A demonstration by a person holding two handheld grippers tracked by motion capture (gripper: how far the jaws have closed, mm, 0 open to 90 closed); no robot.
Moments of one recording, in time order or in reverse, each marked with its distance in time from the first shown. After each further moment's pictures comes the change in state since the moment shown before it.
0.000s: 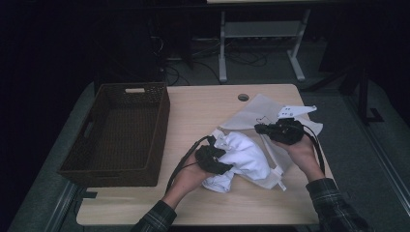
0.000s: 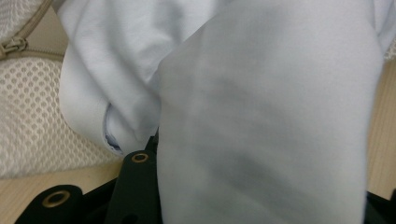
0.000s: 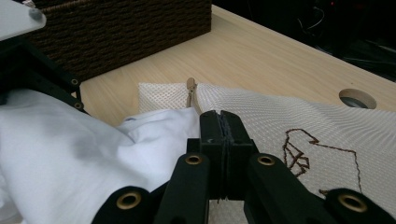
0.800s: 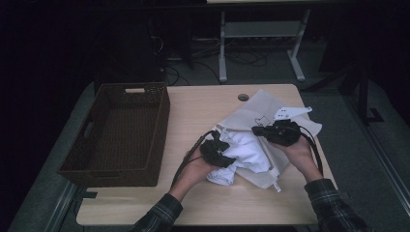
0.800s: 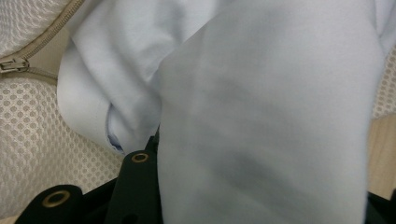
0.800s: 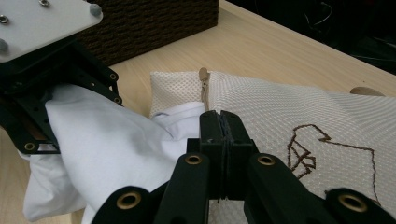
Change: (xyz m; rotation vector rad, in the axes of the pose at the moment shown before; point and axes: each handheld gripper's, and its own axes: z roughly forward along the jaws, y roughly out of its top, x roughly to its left) left arm 0.015 0.011 0.019 0.013 0.026 -0.012; right arm 0.005 -0.001 0.007 0.023 0.015 -0.014
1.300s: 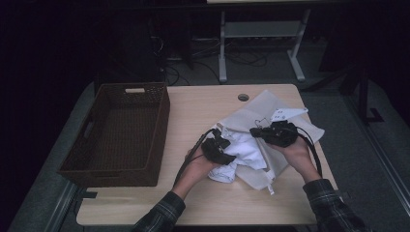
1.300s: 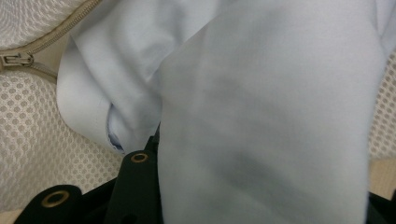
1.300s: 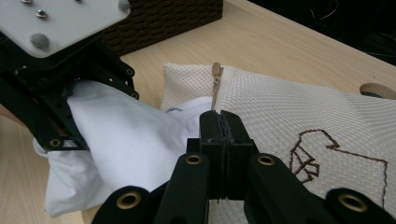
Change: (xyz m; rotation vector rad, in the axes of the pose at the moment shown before) left arm 0.007 0.003 0.011 0.017 0.019 -0.045; right arm 0.003 -0.001 0.007 0.023 0.010 -0.009
